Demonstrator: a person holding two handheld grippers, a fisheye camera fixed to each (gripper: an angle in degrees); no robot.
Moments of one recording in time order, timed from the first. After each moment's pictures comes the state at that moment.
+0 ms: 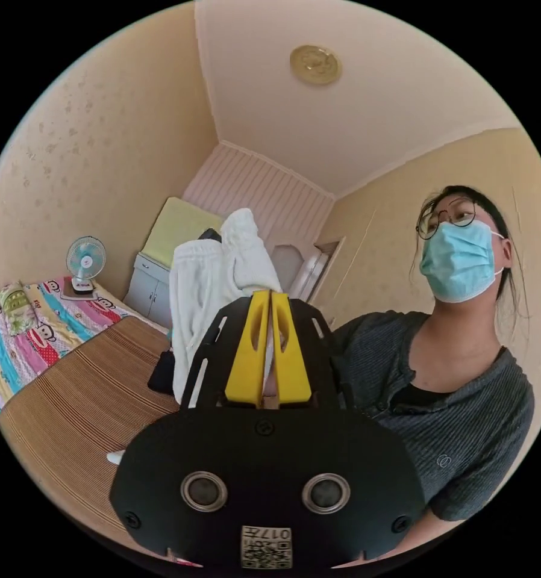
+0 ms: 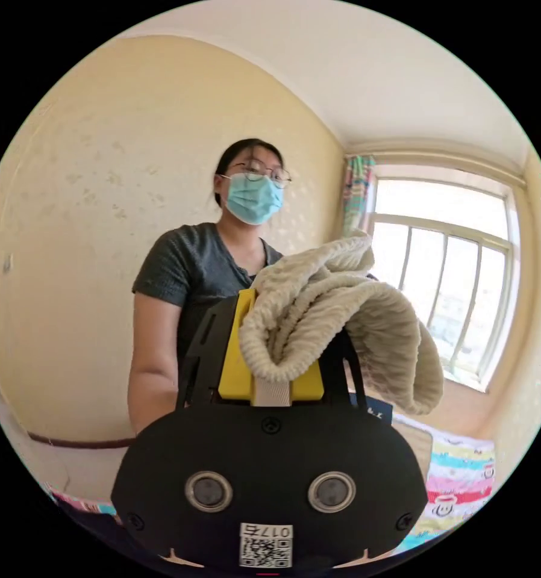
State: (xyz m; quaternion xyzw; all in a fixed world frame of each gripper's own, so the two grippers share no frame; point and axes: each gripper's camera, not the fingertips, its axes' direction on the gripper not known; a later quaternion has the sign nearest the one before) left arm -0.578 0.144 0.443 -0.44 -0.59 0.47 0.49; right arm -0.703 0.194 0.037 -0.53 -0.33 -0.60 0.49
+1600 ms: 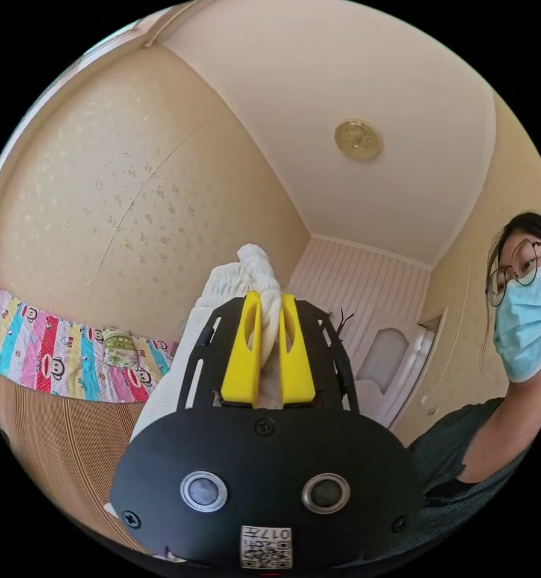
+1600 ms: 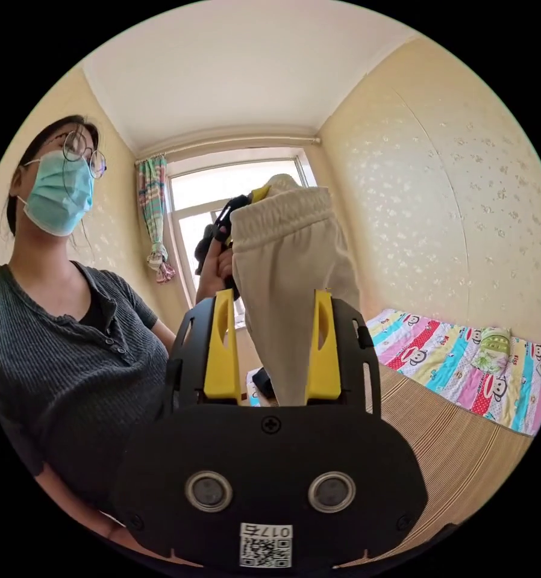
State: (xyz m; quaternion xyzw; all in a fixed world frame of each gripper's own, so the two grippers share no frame) left arm -0.553 0.192 0.508 -0.17 -0.58 0.68 0.41; right arm -0.556 0.498 0.012 -0.26 0.06 -0.61 0.75
